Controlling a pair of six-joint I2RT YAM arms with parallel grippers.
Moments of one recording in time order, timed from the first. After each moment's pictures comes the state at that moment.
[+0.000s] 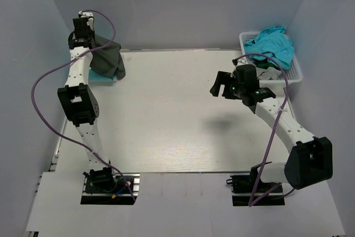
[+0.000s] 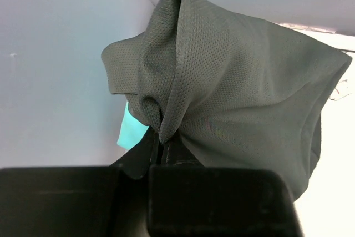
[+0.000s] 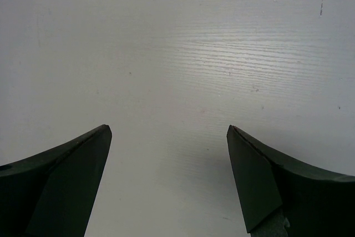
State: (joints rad) left arm 0.14 2.18 2.17 -0.50 -0.29 0.20; right arm 0.35 1.30 1.01 -0.36 -0.09 0.38
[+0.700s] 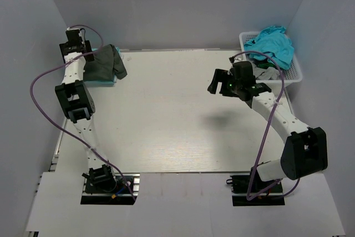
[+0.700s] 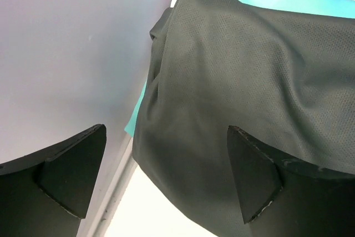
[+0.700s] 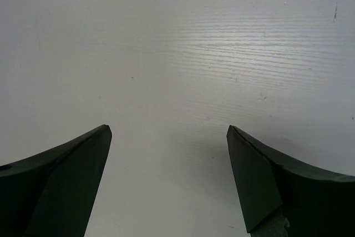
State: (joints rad) left arm 0.26 2.35 2.19 -0.52 -0.32 0.08; right arm 0.35 1.40 1.08 -0.36 -0.11 0.40
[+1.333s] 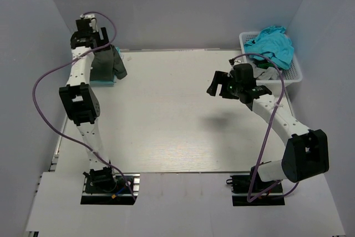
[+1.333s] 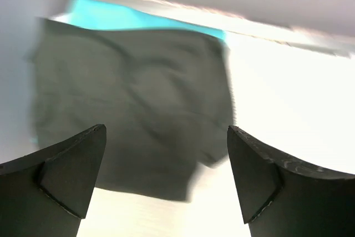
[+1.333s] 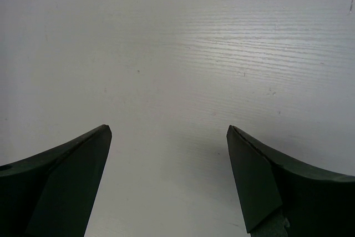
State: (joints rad) left arm 0.15 2.21 2.18 -0.56 -0.06 -0.03; right arm 0.35 1.38 1.04 -0.34 -0.15 0.41
